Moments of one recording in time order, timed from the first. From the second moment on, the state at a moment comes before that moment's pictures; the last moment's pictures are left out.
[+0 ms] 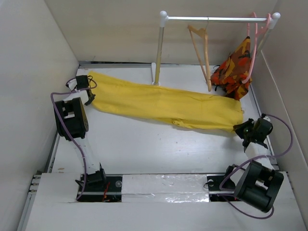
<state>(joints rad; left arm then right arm) 0.21 2.02 1.35 -0.26 -0.30 -0.67 -0.51 1.05 0.34 0.09 -0.27 0.51</state>
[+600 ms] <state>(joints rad) 0.22 1.64 1.06 -0.42 -0.53 -0.63 -0.79 0.81 0.33 -0.18 -0.46 0.39</state>
